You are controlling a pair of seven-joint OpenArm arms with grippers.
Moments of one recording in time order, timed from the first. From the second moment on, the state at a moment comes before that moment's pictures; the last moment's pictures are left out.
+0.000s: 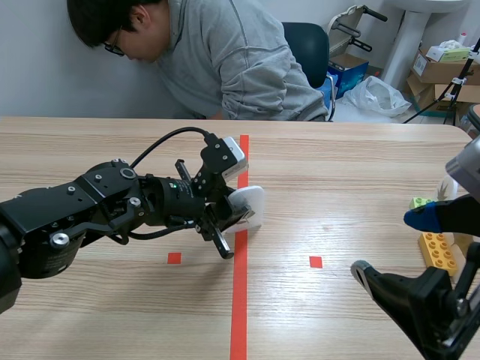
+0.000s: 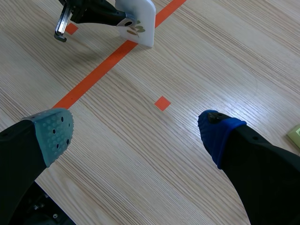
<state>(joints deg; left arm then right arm) -23.1 -13.3 40.5 54.0 -2.0 -29.4 -2.6 -40.1 18.6 18.7 121.3 17.4 45.3 -21.1</state>
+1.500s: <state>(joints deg) -28.1 -20.2 5.8 38.4 -8.4 -15.3 -1.3 -40.0 18.6 18.7 121.3 17.4 45.3 -20.6</state>
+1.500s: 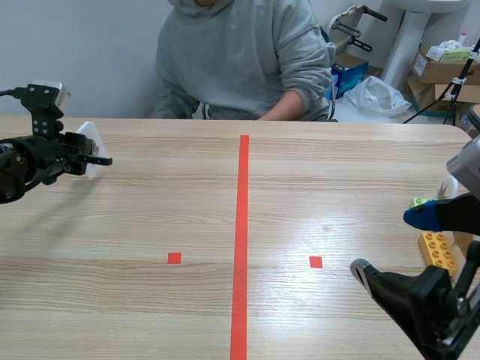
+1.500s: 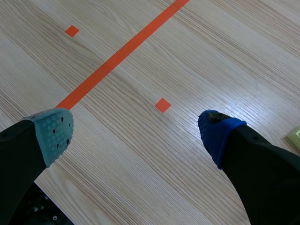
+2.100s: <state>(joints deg) -30.1 -20.2 5.8 30.6 -0.8 -13.9 -2.5 -39.9 18.6 18.7 121.3 17.4 45.3 -20.4</state>
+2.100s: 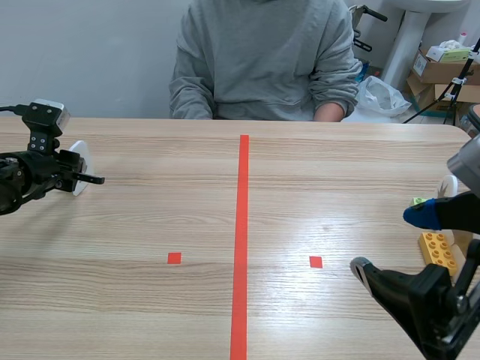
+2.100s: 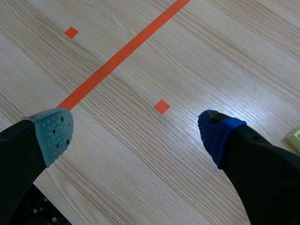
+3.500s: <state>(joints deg) 16.7 -35.4 5.8 104.6 -6.6 -13.9 2.8 -39.9 18.6 18.7 121.3 17.4 45.3 -20.5</state>
